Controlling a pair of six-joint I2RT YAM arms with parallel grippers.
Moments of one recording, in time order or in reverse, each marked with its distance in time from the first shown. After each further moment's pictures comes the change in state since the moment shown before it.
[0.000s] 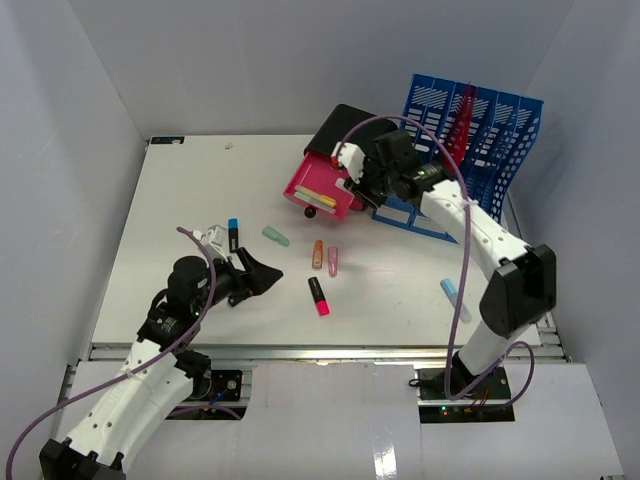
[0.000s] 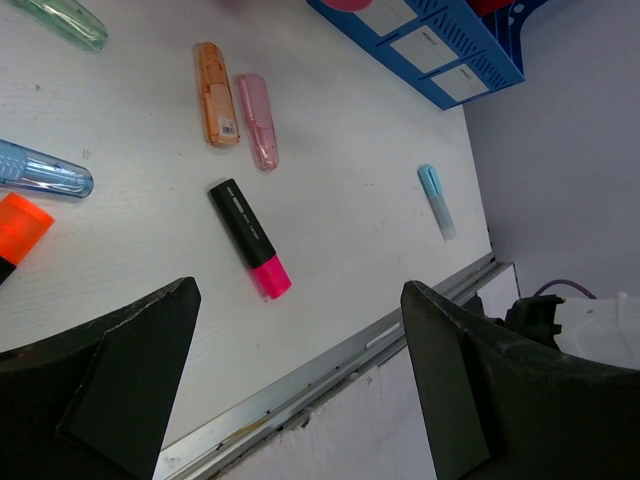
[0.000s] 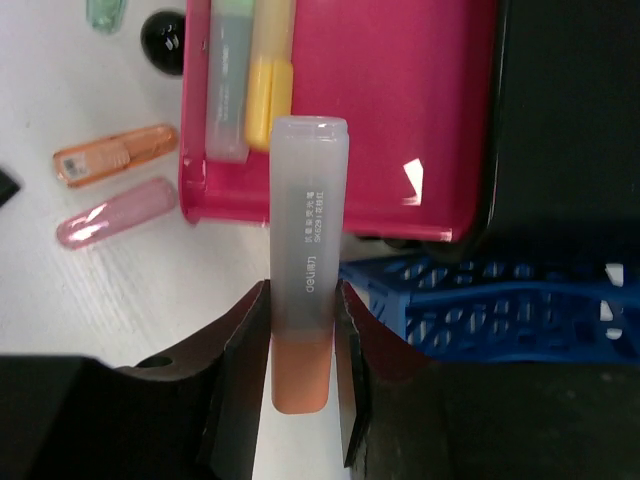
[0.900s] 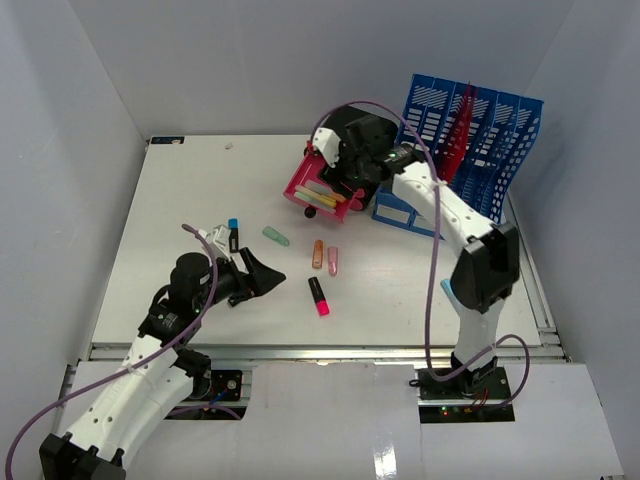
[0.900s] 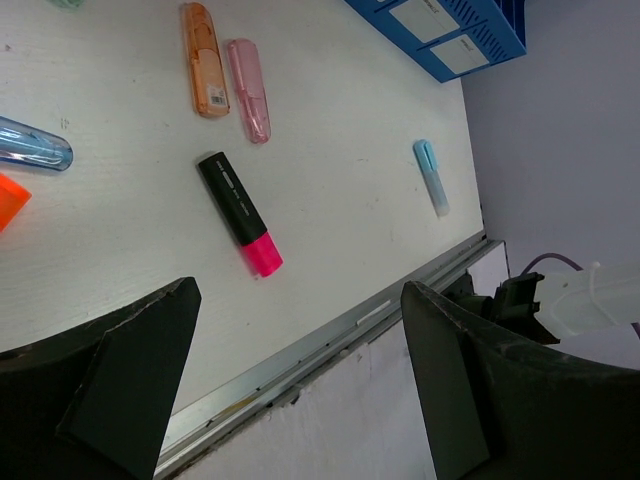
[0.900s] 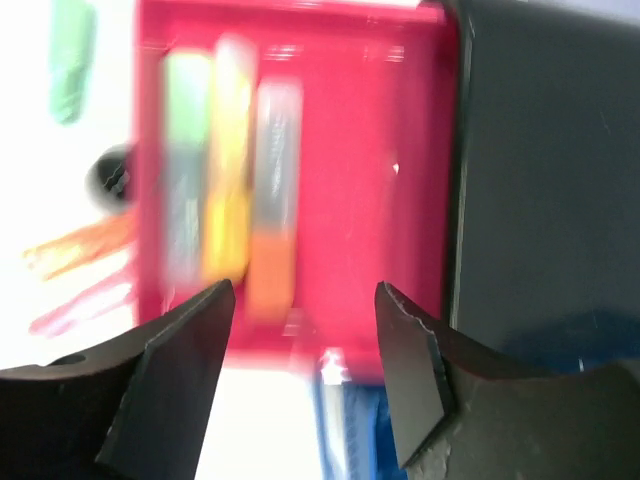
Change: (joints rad) left arm 0.000 0.039 0.025 -0.035 0.060 -0.012; right arm 0.069 0.247 0.318 -0.054 0.070 0.054
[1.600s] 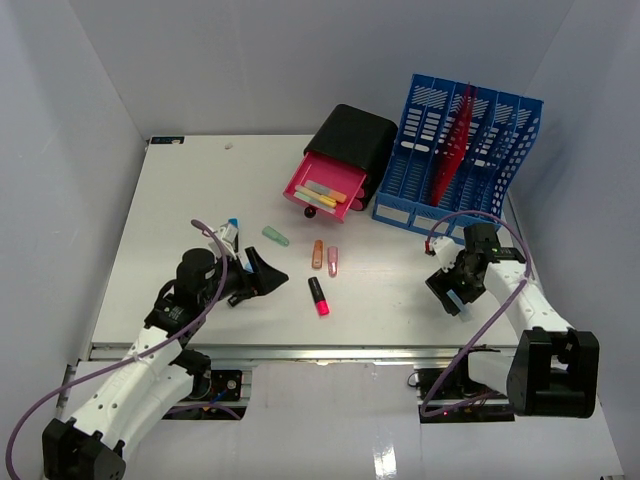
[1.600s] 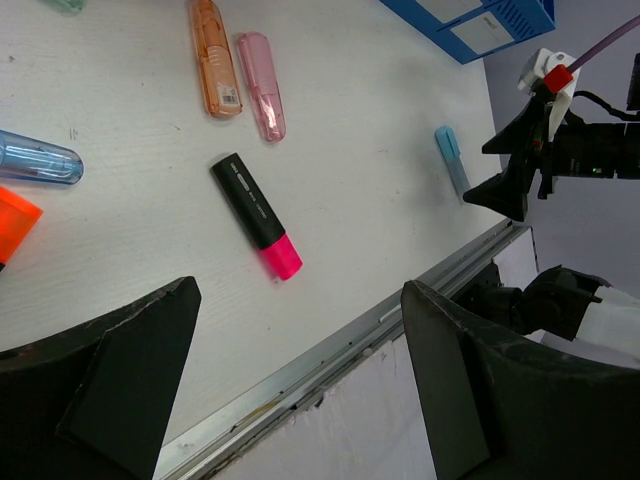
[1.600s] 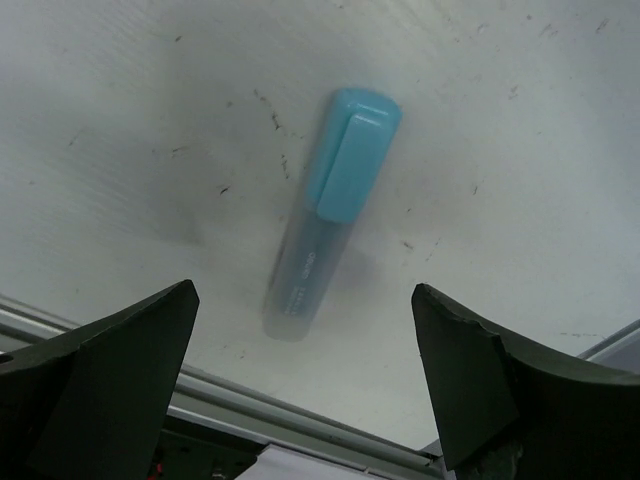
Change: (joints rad) left arm 0.000 0.070 -0.011 0.057 0.017 0.061; right arm -0.569 -0.708 -1.141 -0.142 0.102 -0.097
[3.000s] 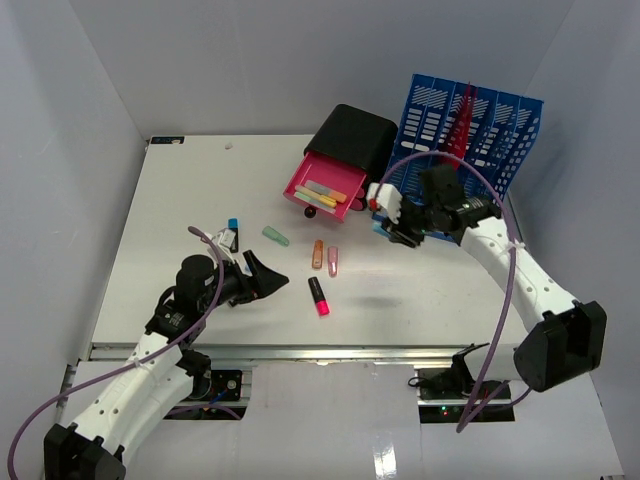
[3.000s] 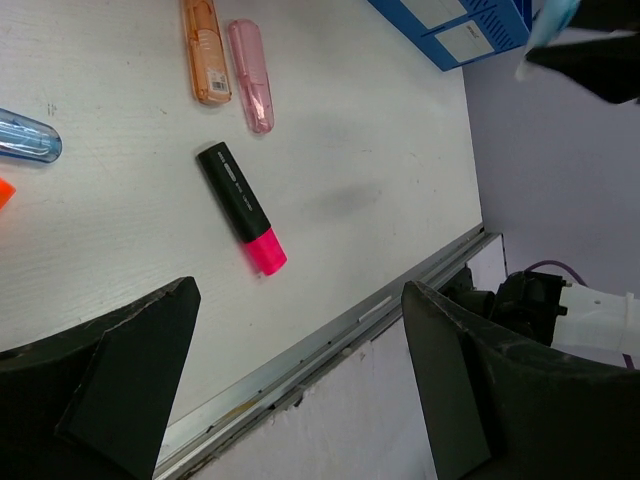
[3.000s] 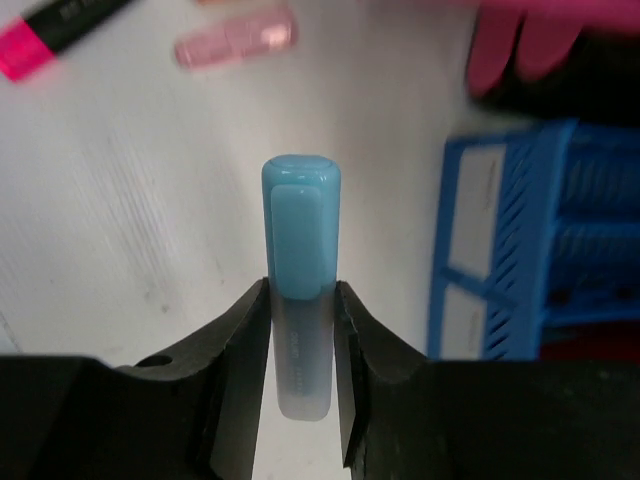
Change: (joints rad) left arm 0.000 -0.047 -0.062 0.040 0.012 -0.083; right arm 0.349 0.142 0.474 0.019 -0.328 -0.134
